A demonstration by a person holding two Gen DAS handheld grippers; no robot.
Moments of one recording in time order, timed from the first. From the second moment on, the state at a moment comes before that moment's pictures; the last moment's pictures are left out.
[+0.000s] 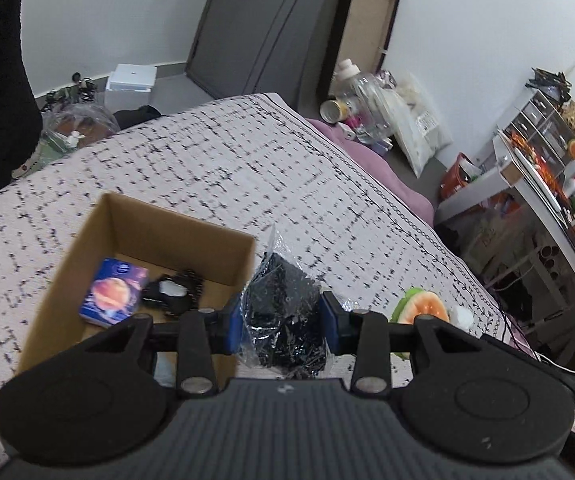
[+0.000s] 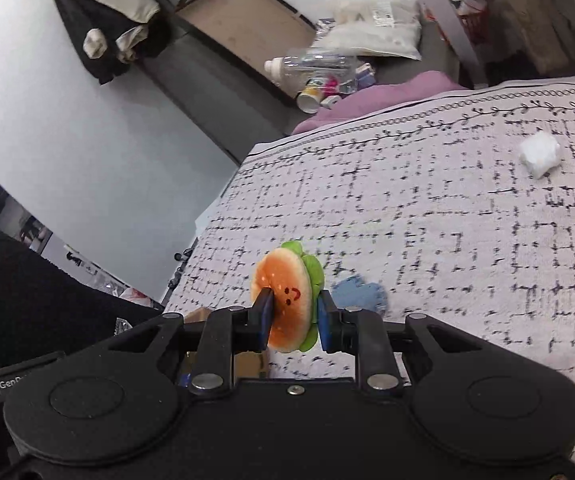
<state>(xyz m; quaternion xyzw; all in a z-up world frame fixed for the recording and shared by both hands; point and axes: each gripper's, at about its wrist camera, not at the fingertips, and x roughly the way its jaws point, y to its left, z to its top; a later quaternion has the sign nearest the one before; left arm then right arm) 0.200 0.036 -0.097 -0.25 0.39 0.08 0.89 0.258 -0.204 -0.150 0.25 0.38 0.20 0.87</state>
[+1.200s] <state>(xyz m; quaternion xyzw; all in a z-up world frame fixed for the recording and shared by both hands) 0.157 0.106 -0.094 -0.25 0.38 0.16 0.87 0.213 -0.091 -0.135 0.16 0.38 0.28 0.87</state>
